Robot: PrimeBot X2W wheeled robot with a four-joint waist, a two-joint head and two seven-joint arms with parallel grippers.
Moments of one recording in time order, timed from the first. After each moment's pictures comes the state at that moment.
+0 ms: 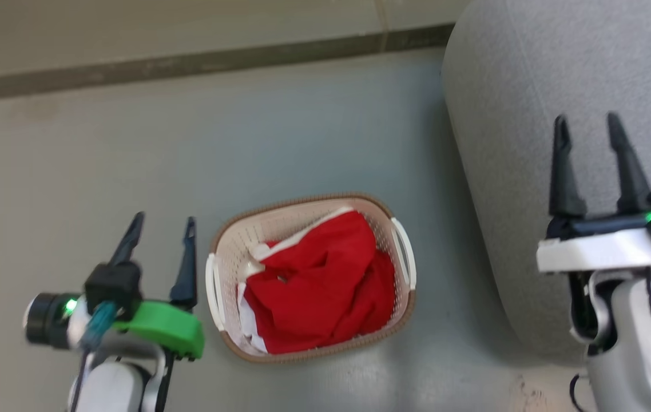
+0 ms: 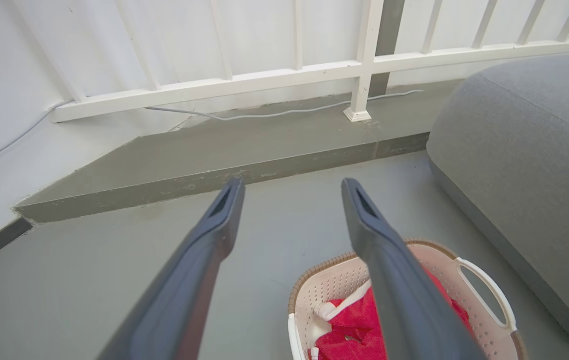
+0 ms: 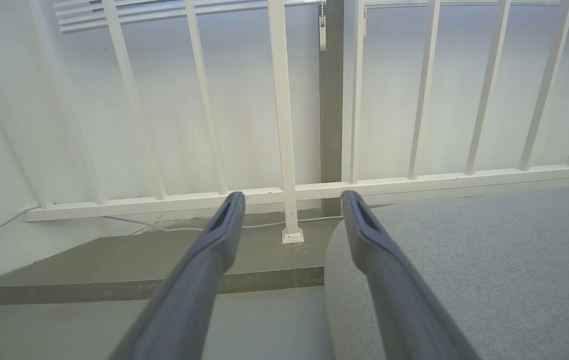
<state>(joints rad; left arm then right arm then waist) -0.09 0.16 -0.27 0.00 -0.21 0.09 -0.10 -0.14 -0.05 0.05 -0.04 0.13 -0.02 -0.25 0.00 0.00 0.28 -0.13</state>
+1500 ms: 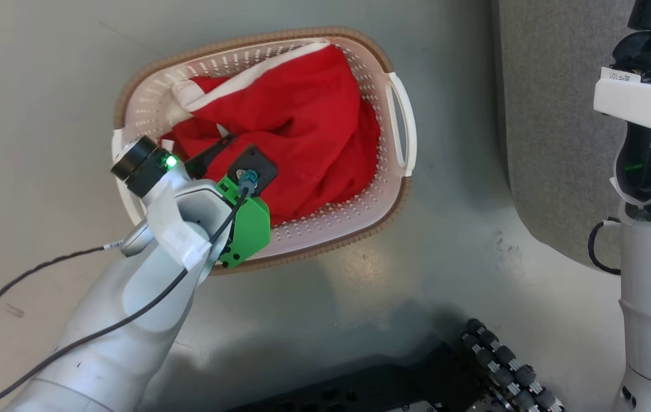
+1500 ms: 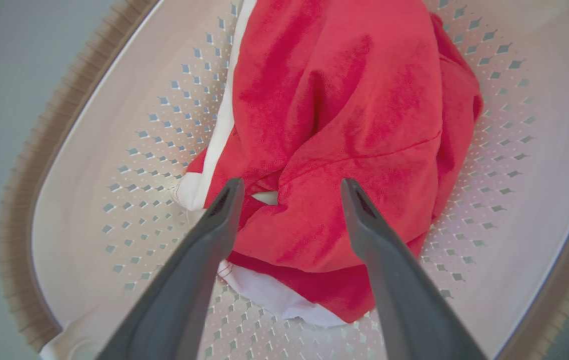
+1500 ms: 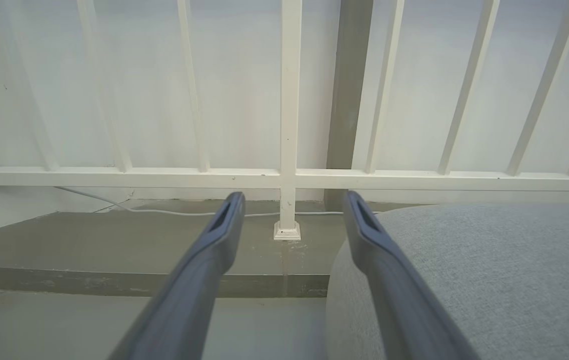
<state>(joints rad) -0.73 0.10 -0.69 0.60 0.03 -0.12 0.12 -0.57 -0.07 0.03 -0.18 0.14 -0.02 -0.25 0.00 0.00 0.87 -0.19</state>
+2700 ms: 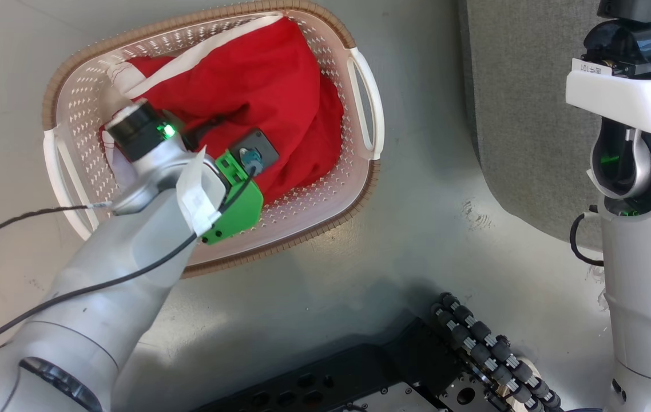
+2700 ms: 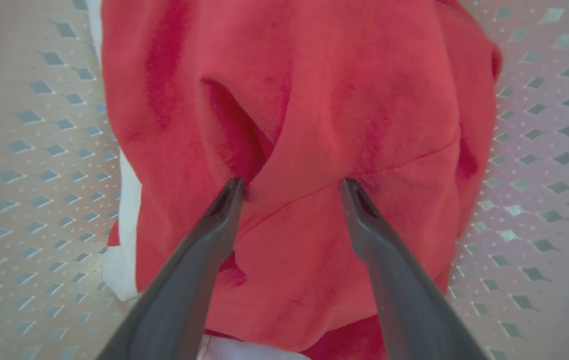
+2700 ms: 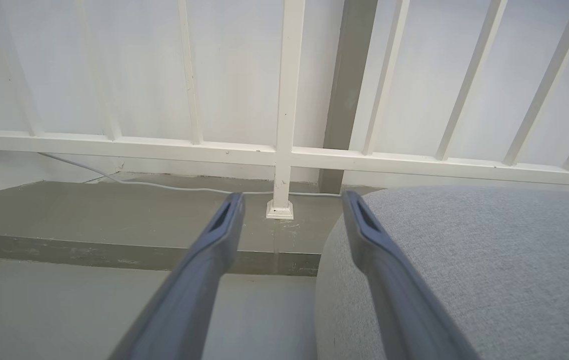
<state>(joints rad) -0.97 0.08 -0.94 0.93 -0.01 -0.12 0.02 -0.61 -0.06 0.11 -0.18 0.14 -0.05 -0.25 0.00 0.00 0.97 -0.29</state>
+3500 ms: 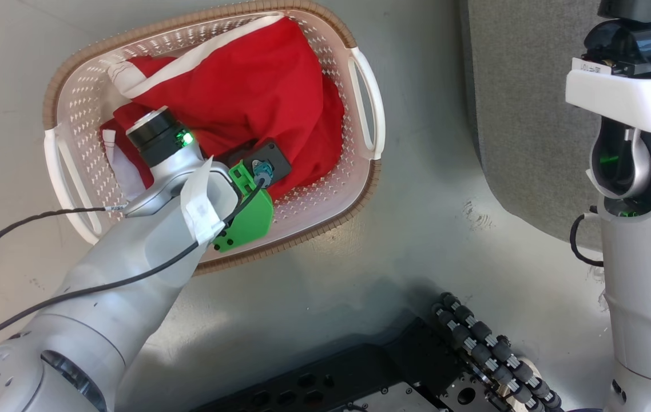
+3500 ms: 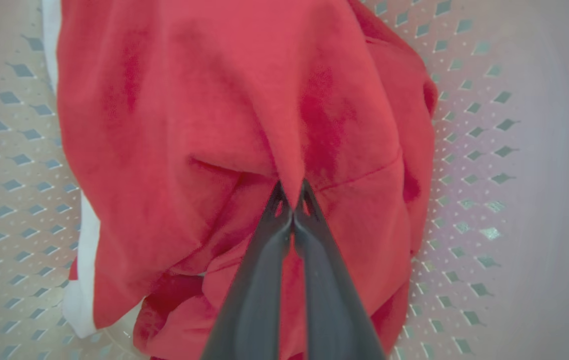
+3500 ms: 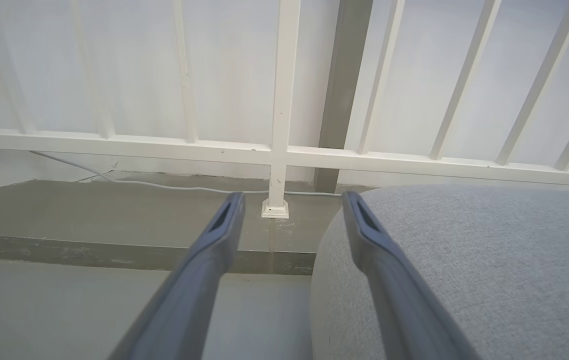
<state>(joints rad) -1.00 0.06 -1.13 0.99 -0.17 -0.12 -0.08 -0.61 -0.06 0.11 -0.18 0.13 -0.06 -0.25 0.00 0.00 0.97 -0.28</state>
